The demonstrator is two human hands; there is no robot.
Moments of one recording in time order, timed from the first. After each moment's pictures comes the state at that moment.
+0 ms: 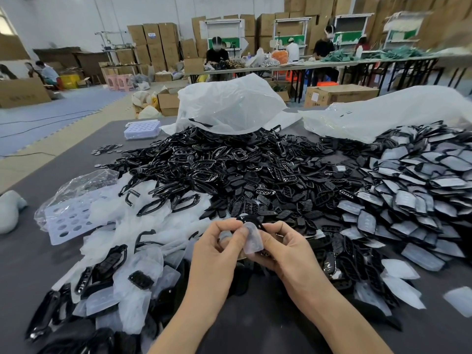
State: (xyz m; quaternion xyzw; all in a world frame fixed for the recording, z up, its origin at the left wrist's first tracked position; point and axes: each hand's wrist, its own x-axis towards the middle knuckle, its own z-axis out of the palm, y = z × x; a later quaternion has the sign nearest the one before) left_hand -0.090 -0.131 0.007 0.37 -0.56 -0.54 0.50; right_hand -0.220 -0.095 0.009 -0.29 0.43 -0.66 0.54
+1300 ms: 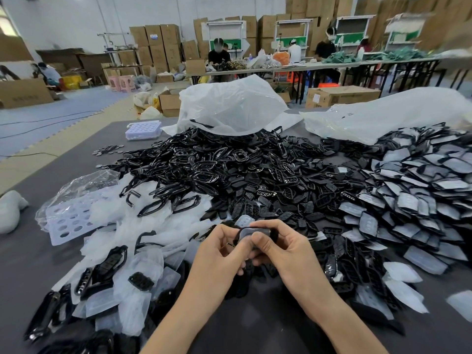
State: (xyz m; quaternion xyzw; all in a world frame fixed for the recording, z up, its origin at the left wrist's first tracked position) left_hand -0.082 -0.139 0.008 0.39 -0.66 -0.49 0.42; right_hand -0.225 -0.093 0.007 -0.43 0.46 -0.64 0.45
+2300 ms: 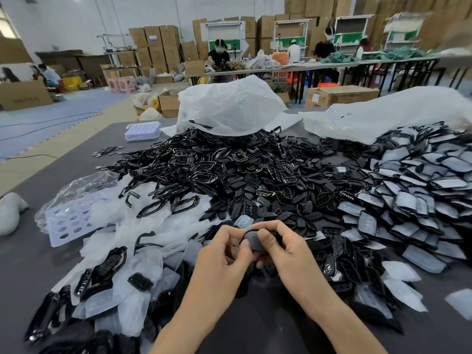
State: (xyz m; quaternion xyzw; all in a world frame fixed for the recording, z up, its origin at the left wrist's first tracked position) left_hand -0.083 -0.134 -0.002 0.38 -0.72 -0.39 0.42; right_hand -0.229 -0.094 -0.001 -0.47 0.49 -0.61 0.41
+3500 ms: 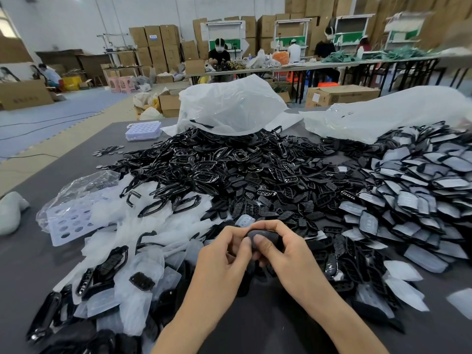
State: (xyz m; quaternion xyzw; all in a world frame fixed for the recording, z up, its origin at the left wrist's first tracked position) left_hand -0.083 -0.133 0.001 0.38 -0.73 -0.38 0.41; right_hand -0.226 -0.092 0.003 -0.48 0.52 -0.58 0.40
